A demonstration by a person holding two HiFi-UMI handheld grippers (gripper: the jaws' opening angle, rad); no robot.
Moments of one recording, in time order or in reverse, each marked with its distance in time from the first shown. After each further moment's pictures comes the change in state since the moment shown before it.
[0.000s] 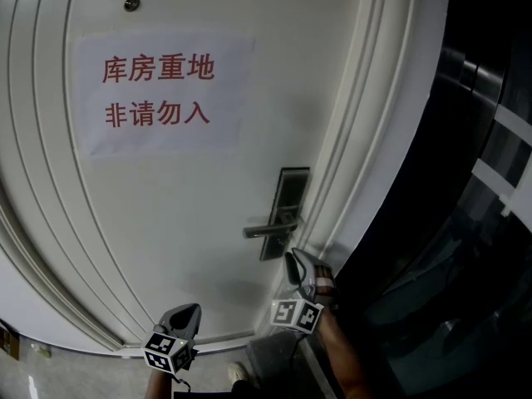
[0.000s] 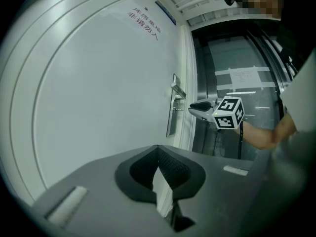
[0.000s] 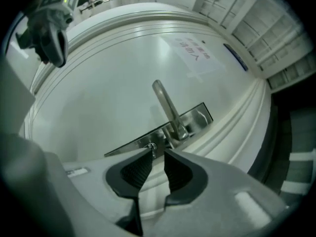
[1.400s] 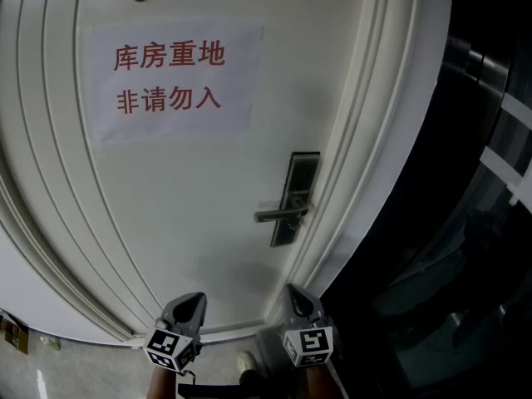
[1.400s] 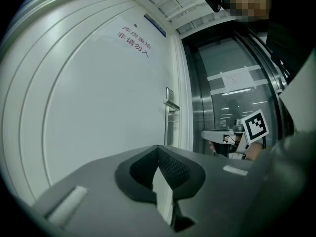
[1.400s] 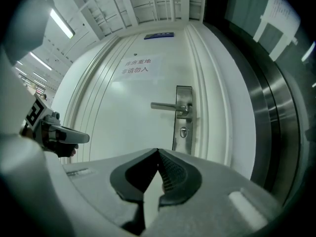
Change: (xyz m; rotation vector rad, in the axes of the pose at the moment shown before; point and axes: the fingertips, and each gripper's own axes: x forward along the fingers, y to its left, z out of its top) left arm -0.032 -0.015 0.037 0.088 -0.106 0.000; right arm -0.099 0.063 0.002 0.947 -0.097 0.208
